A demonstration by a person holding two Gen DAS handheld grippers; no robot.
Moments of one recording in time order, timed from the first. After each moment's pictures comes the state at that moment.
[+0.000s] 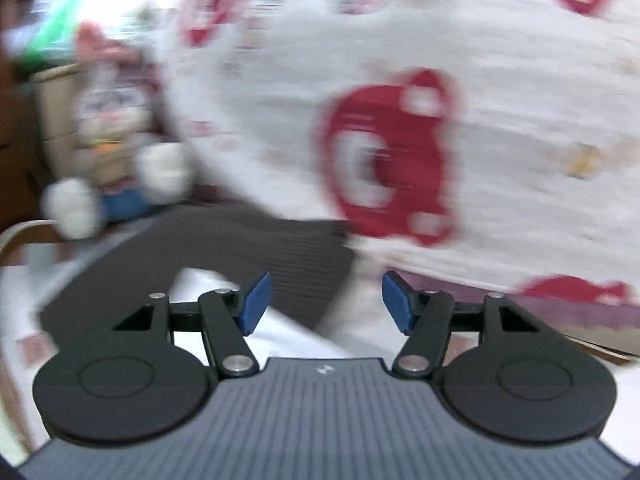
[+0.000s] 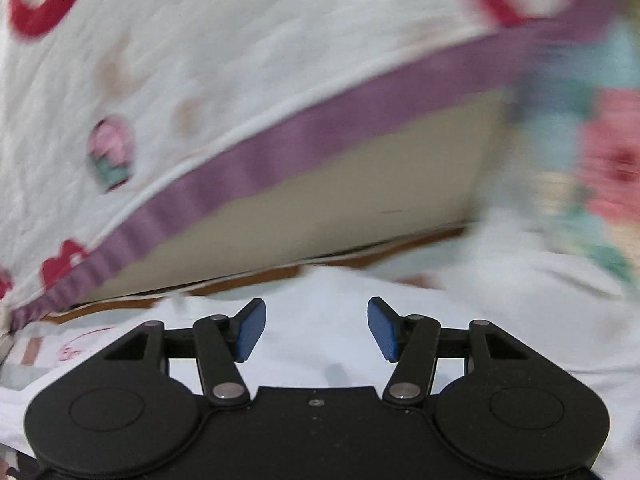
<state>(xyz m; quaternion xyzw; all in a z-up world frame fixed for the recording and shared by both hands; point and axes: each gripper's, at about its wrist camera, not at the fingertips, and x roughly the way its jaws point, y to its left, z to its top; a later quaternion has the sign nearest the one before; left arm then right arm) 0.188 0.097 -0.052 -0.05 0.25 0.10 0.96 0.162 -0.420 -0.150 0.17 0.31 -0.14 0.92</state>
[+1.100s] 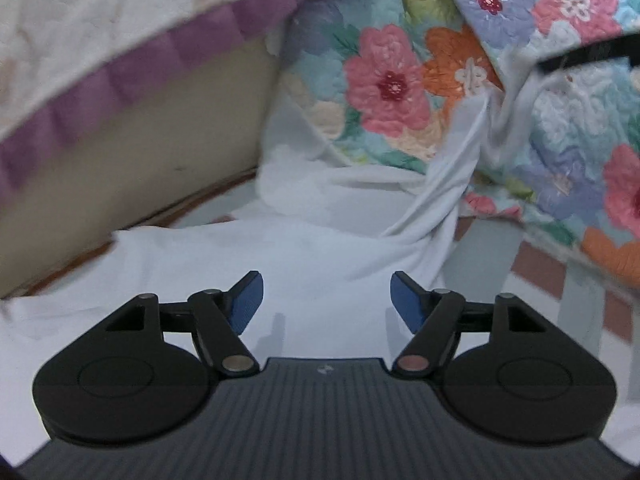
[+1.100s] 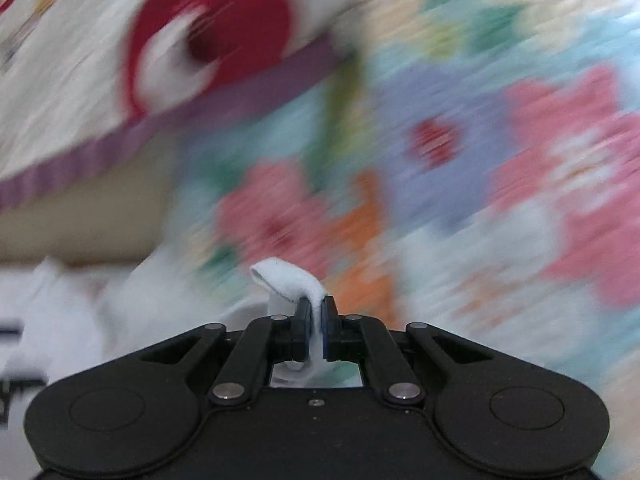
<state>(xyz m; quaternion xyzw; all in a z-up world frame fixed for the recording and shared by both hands) 0.123 -0.449 -0.166 0.13 0.30 -0.50 0.80 -0.012 -0.612 -0.079 0.00 0.29 -0.34 0.89</state>
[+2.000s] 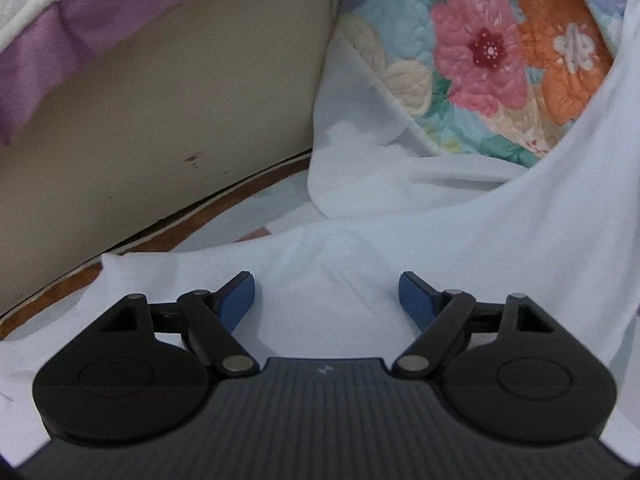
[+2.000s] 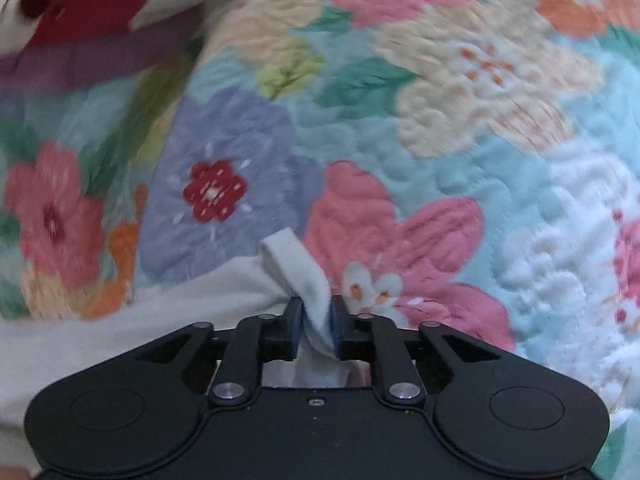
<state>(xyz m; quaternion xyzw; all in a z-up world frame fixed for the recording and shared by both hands) 0.194 -0.504 -0.216 0.16 0.31 -0.42 0.84 -0.007 -0.682 -0.035 -0.22 0.36 -0.49 0.76</state>
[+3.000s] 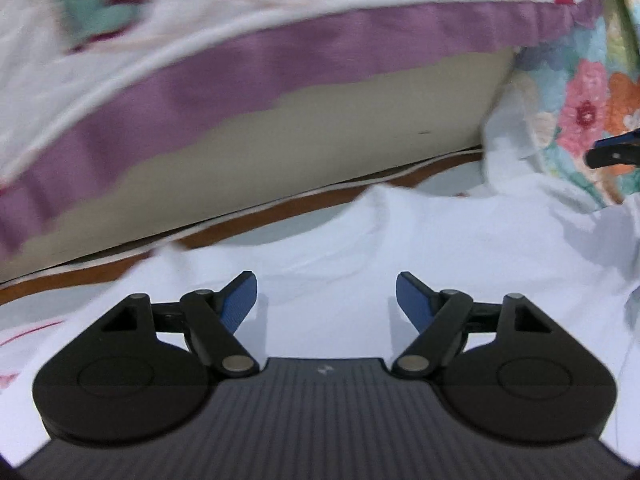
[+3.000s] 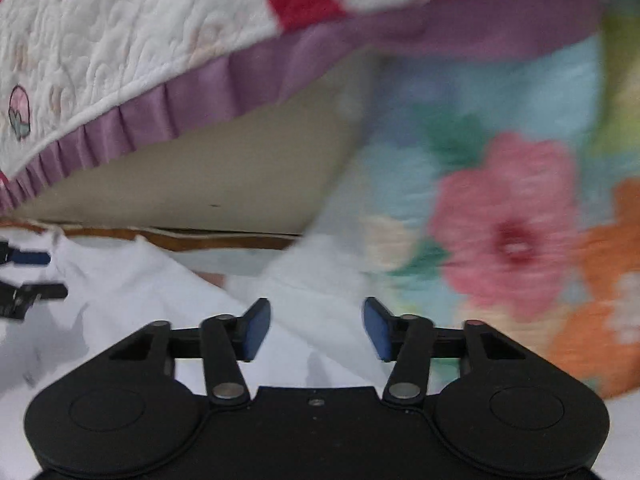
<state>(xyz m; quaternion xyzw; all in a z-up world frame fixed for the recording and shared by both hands) 0.260 -0.305 -0.186 0.09 0.37 -0.33 0.86 0.153 -0.594 -0.143 0.05 0.40 -0.11 0.91</state>
